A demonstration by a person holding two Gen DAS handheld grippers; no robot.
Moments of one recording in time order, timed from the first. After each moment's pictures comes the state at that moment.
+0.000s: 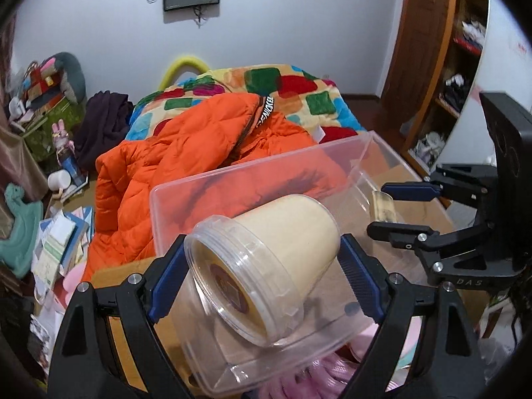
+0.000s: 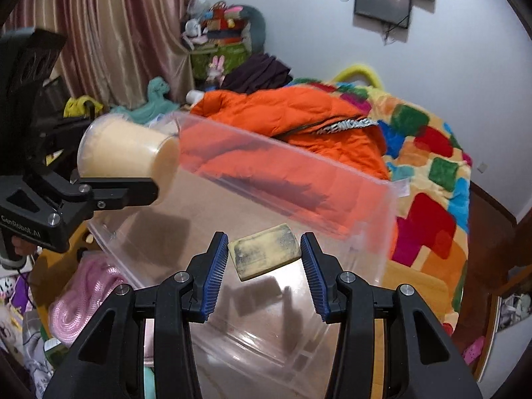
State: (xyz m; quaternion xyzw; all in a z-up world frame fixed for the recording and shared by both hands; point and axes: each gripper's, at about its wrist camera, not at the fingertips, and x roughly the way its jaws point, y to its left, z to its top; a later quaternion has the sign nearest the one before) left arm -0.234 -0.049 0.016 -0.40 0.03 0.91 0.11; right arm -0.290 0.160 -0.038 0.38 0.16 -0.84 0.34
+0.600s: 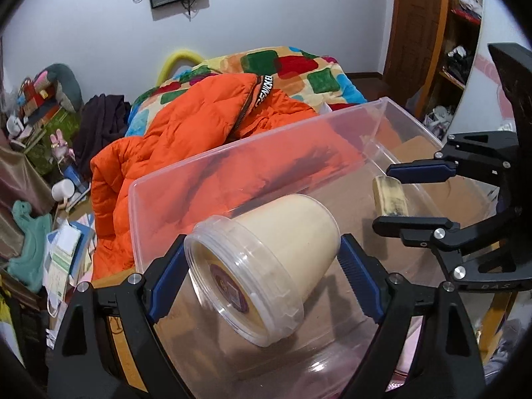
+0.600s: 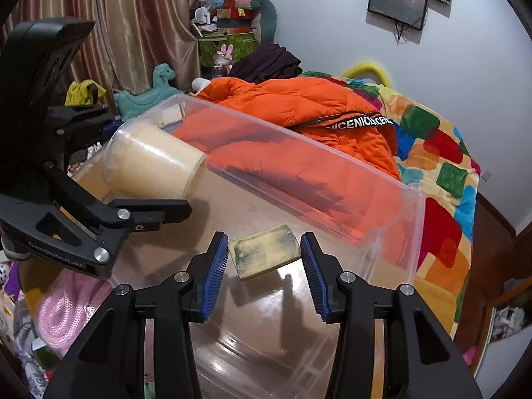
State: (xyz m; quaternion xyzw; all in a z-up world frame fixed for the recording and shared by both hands) left arm -0.249 -0.040 -0.012 -0.42 0.08 0.90 0.10; right arm -0.293 0.143 -0.051 0.38 0.19 -0.83 0.35
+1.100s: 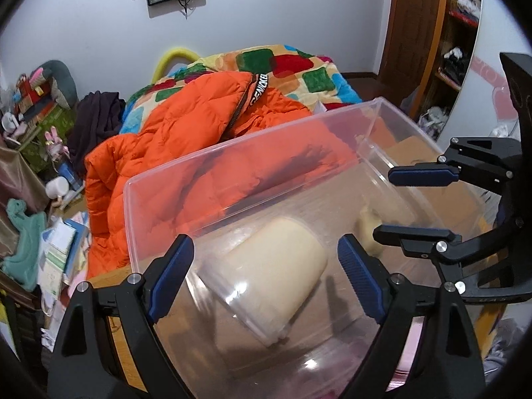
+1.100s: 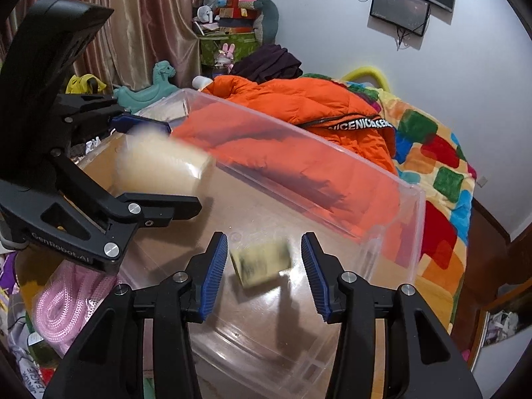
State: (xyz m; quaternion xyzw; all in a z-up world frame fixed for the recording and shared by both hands) left arm -0.249 -0.043 -0.012 -0.43 0.06 0.89 0.12; right arm -0.281 0.140 -0.050 0.37 0.20 -0.84 0.35
